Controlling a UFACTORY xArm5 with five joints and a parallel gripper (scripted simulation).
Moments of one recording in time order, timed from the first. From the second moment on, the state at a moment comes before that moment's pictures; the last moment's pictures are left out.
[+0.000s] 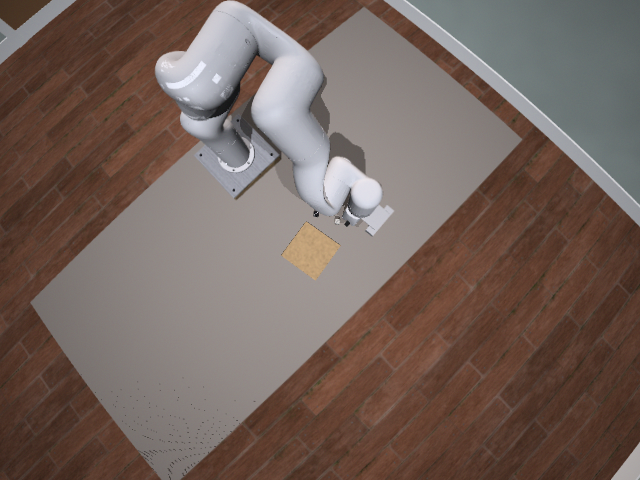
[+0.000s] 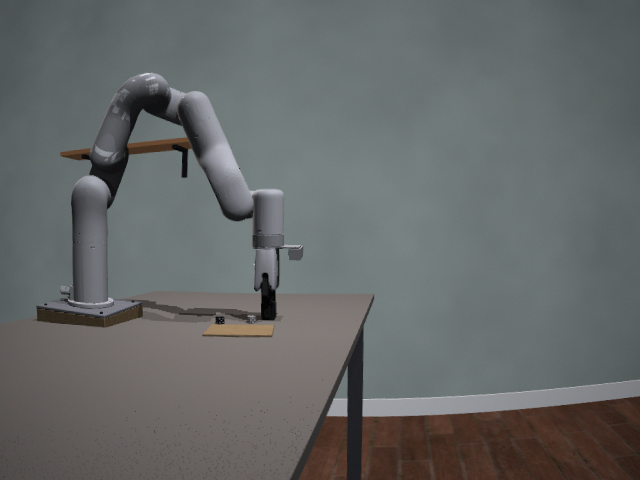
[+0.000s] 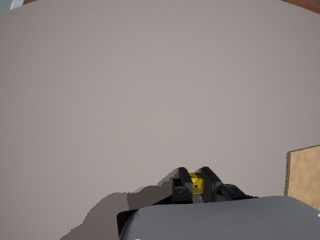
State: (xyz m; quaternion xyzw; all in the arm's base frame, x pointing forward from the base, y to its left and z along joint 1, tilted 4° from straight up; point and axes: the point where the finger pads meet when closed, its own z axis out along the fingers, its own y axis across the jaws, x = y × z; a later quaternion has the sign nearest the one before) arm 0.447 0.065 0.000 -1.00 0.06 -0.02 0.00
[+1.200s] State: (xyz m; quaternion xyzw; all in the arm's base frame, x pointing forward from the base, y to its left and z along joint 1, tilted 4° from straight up) arm 0.442 0.071 0.099 -1.00 0.06 -0.02 0.00
